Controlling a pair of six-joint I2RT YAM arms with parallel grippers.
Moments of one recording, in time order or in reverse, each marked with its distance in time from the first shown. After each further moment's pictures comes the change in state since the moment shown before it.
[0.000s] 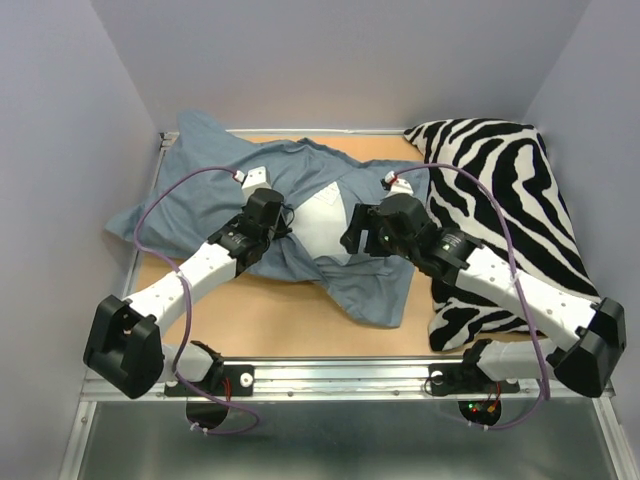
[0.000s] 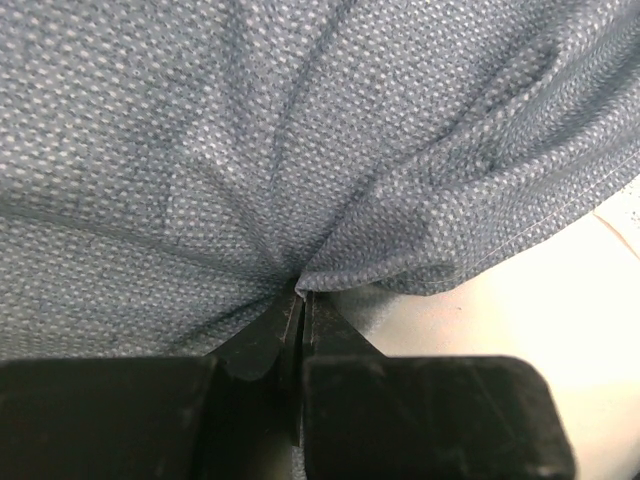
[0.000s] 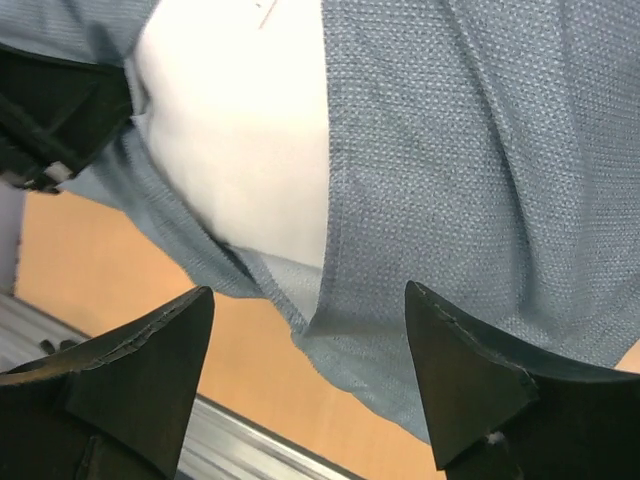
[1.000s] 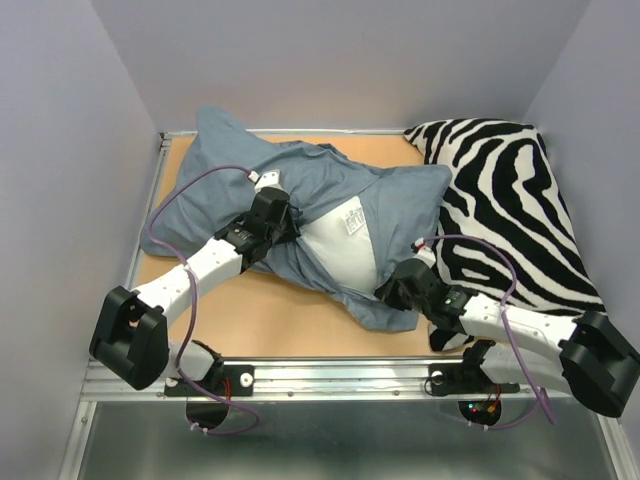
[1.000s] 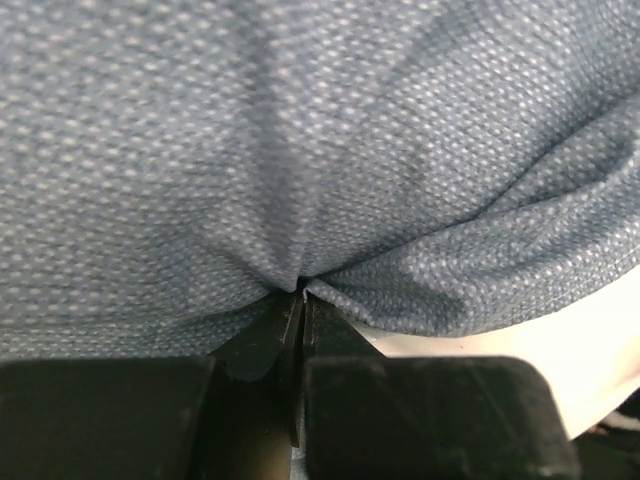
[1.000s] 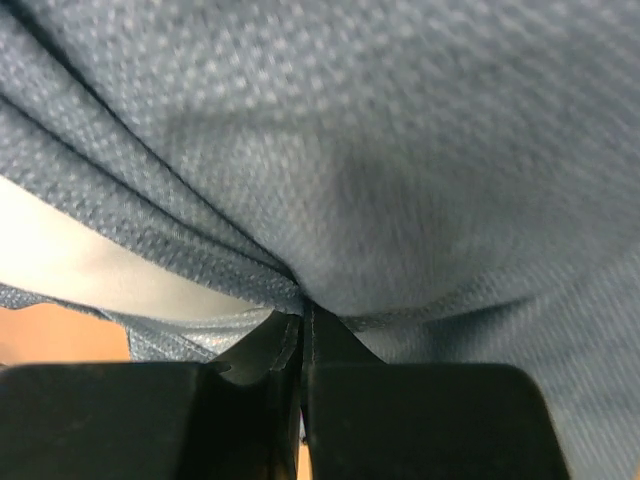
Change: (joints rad) left arm 0.002 0.054 0.016 0.011 0.158 0.001; right arm 0.006 -0.143 -0.653 0.312 0.021 0.348
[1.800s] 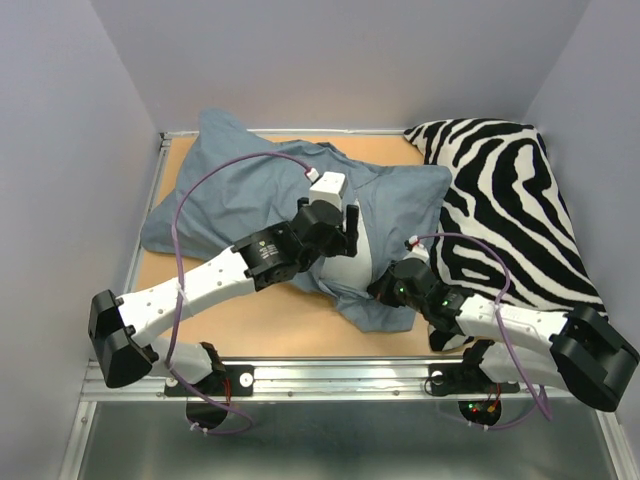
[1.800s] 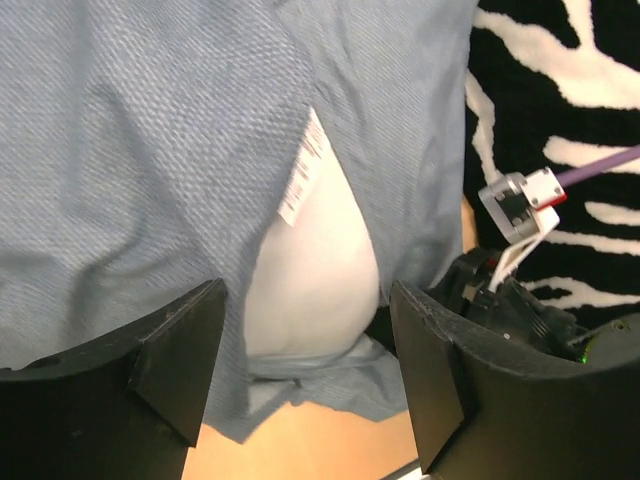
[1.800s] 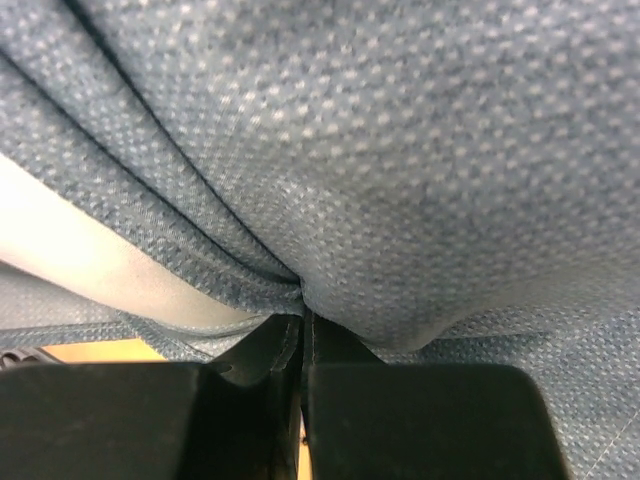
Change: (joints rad) left arm -0.432 -0.034 0.315 -0.240 -0.205 0.116; right arm 0.000 0.064 -0.048 0.255 -0.075 -0.065
